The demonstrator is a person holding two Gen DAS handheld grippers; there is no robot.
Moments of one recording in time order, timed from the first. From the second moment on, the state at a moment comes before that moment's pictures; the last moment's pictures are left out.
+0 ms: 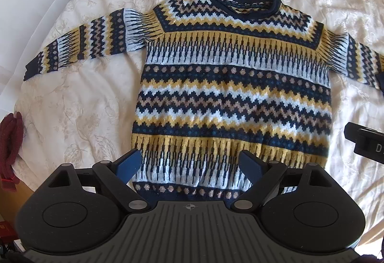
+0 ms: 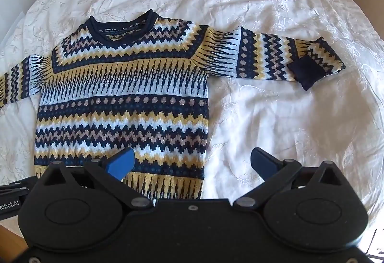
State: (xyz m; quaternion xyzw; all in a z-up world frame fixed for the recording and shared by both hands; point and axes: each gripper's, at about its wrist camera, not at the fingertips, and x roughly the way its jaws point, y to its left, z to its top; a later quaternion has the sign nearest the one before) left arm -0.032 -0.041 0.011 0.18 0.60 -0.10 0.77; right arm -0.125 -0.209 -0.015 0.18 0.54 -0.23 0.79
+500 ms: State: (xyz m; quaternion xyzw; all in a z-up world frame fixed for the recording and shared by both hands) left arm 0.001 -0.024 0.005 0.18 0.60 -0.13 0.77; right arm -0.099 -0.204 -0.012 0.17 0.55 -0.24 0.78
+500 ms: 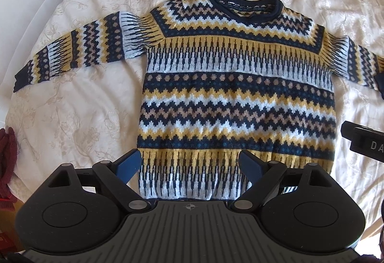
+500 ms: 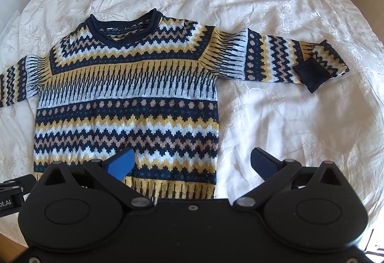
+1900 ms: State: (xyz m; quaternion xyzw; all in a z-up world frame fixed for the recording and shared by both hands) left arm 0.045 0.007 -0.013 0.17 0.60 -0.18 0.76; right arm -0.064 -0.151 -0.010 0.17 0.56 -0.26 0.77
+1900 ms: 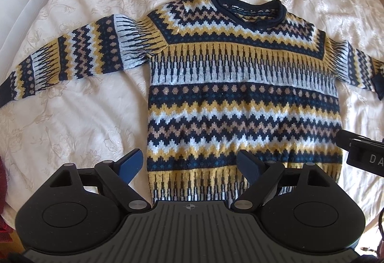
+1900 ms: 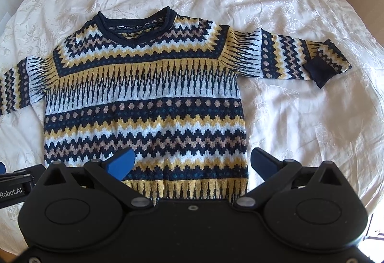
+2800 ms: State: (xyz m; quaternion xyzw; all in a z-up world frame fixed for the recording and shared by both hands) left arm 0.035 -0.020 -0.051 0.23 0.62 -0.17 0.74; right arm -0.063 -0.165 -0.052 0.19 0.60 -0.23 0.74
